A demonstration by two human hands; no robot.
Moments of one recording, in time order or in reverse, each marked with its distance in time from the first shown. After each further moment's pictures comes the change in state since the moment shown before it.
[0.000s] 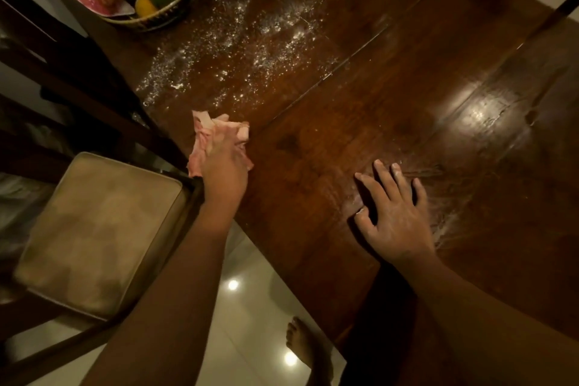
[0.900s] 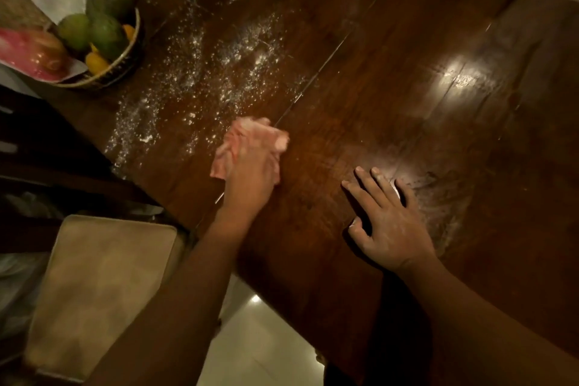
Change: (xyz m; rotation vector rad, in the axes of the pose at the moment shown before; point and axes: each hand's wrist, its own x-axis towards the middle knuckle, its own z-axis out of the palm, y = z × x) left_hand 0.050 0.051 0.033 0.095 -0.287 0.402; right_hand 0.022 -0.005 -0.001 0.010 -0.008 0.010
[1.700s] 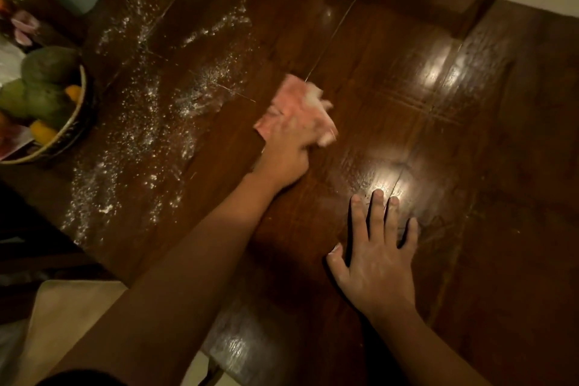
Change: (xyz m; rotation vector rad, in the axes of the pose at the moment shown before) left_hand 0.166 0.078 0.039 -0.220 -0.205 0.507; right_hand 0.039 -0.007 -0.003 -0.095 0.029 0.394
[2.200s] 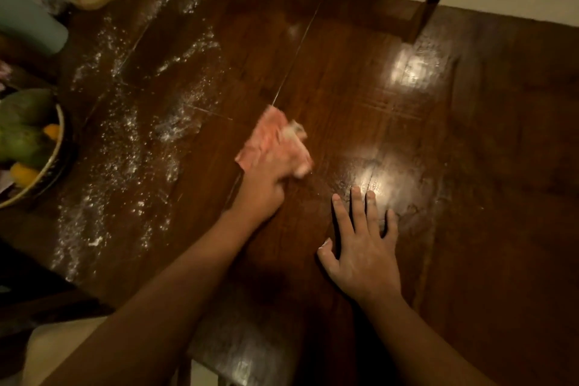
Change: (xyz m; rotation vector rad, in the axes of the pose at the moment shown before) left_hand -0.041 0.014 0.001 0.074 0.025 -0.010; right_hand 0.004 0.003 0.001 0.098 0.027 0.020
